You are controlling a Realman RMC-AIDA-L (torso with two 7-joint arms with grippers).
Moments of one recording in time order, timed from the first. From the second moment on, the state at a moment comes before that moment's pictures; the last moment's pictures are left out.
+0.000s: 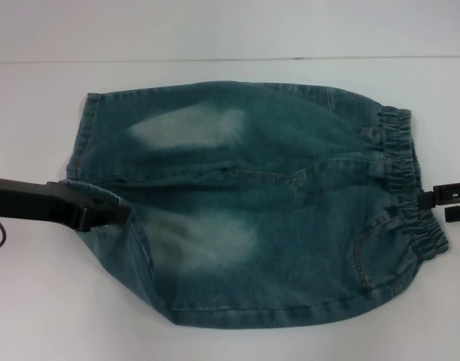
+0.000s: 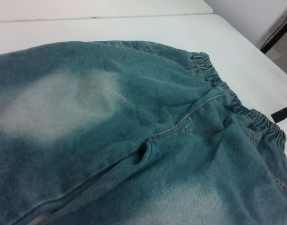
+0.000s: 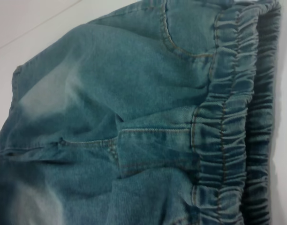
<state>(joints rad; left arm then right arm) -0.53 -2.16 0.63 1.16 2.43 1.74 -2.06 0.62 1.85 -0.53 -0.57 -2.47 -1.54 2.37</state>
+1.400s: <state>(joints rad) -0.53 -2.16 0.63 1.15 2.43 1.74 -2.04 0.62 1.88 -0.53 -0.56 -2.46 -1.50 2.36</state>
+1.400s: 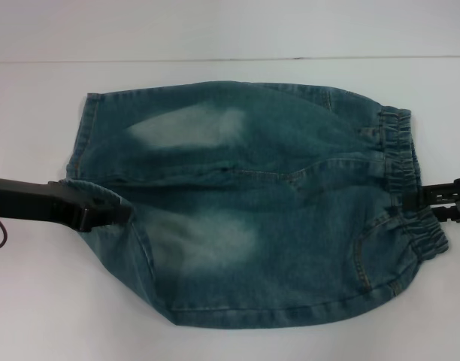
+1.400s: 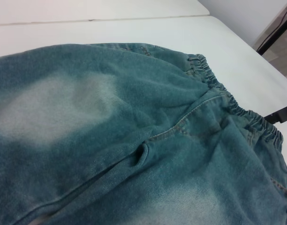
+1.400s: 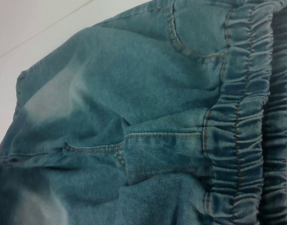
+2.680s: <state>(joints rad) -0.53 -2.16 0.63 1.15 2.42 1.74 -2.04 0.62 1.89 -0.58 -0.53 -2.43 -1.49 2.32</state>
